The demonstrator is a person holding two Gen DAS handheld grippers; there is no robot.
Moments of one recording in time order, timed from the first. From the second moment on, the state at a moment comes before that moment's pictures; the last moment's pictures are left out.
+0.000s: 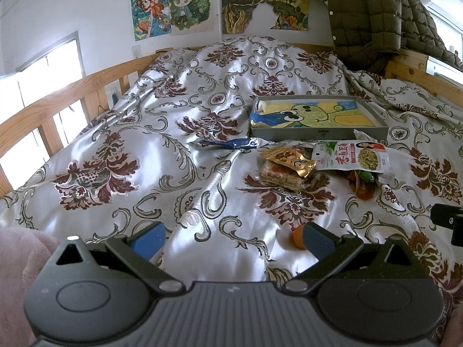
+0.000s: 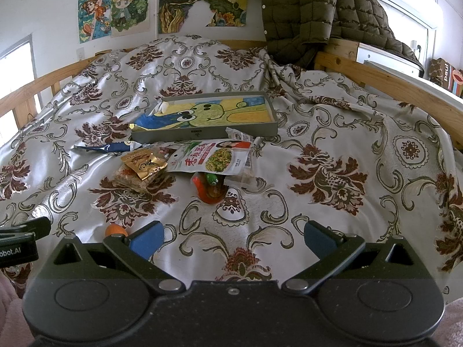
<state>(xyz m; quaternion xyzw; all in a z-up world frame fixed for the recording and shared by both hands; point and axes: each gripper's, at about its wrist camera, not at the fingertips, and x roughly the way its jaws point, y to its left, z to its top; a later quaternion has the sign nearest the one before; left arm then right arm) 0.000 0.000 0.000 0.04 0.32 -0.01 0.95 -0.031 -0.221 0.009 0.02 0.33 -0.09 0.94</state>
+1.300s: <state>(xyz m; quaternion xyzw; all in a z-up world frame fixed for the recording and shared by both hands) 0.005 0.002 -0.001 0.04 0.34 -0.01 0.94 -0.028 -0.223 0.010 0.04 0.34 -0.07 0.94</state>
